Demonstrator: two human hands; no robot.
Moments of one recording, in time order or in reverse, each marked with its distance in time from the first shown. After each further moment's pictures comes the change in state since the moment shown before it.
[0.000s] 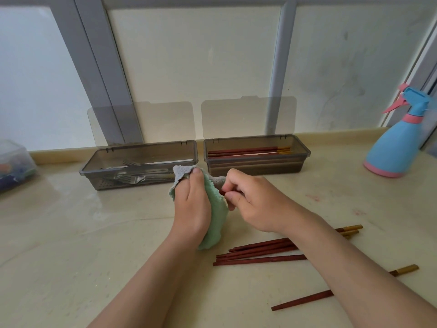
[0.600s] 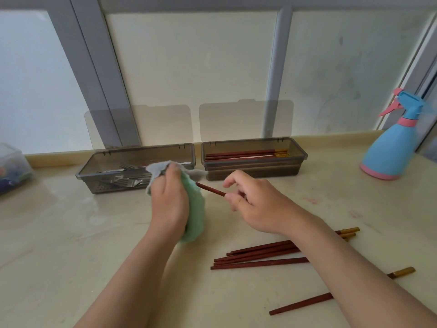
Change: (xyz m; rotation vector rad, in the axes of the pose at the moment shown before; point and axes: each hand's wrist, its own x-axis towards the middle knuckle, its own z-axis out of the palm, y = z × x) left_hand 0.019 0.008 -0.016 -0.021 0.153 -0.028; right_hand 0.003 0.008 -0.003 -0.050 -0.007 0.078
